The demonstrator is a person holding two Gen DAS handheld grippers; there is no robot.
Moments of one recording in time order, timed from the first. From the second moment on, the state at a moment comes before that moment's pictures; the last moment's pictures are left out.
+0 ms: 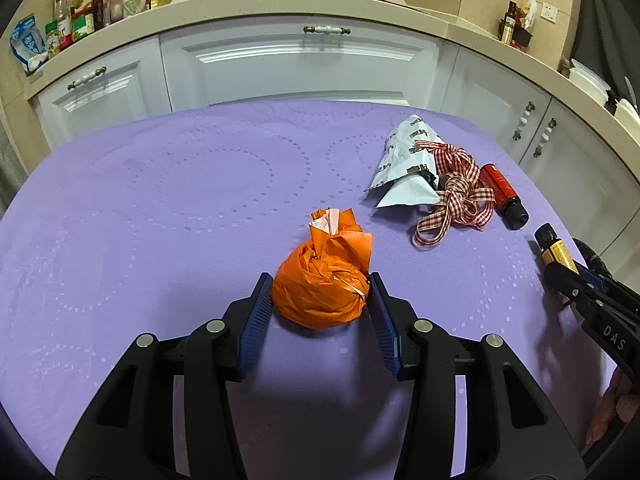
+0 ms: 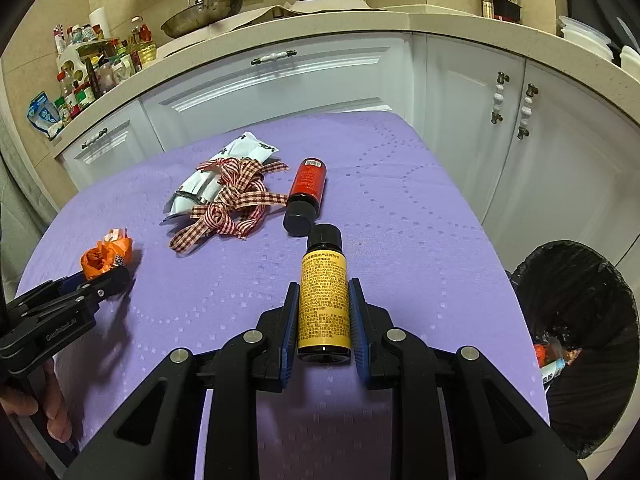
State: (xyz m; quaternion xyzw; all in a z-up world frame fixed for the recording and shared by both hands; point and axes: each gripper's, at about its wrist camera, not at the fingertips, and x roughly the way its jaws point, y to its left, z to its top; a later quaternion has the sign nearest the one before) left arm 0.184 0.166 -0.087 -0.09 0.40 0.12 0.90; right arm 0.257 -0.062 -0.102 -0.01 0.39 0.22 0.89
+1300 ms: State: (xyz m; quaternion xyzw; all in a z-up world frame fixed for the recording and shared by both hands) left arm 0.126 0.055 -0.037 -0.03 0.34 0.05 0.94; right arm 0.190 -0.151 -0.070 0.02 0.34 0.17 0.92
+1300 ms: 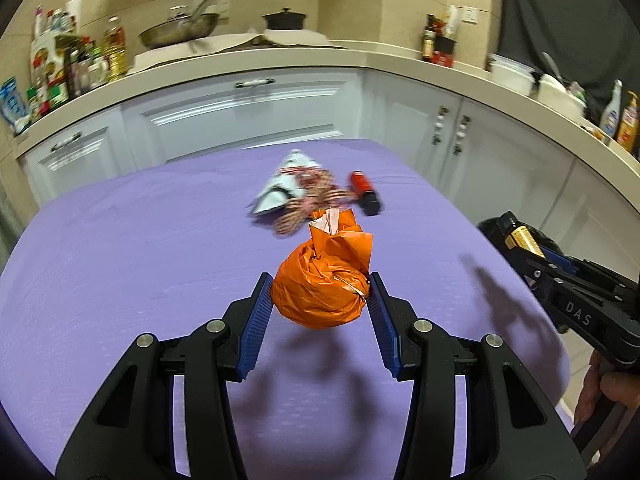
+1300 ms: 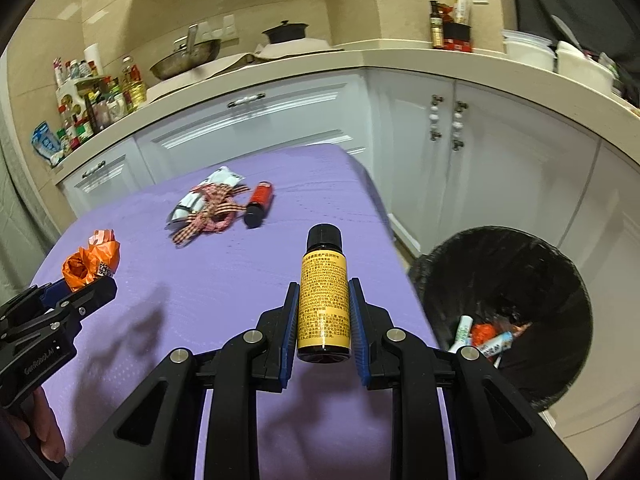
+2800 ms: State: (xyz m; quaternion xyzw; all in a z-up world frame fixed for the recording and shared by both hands) left arm 0.215 -0.159 -0.052 0.06 0.33 -0.10 0.94; right arm 0.213 -0.331 -0.088 0.10 0.34 0.01 0.94
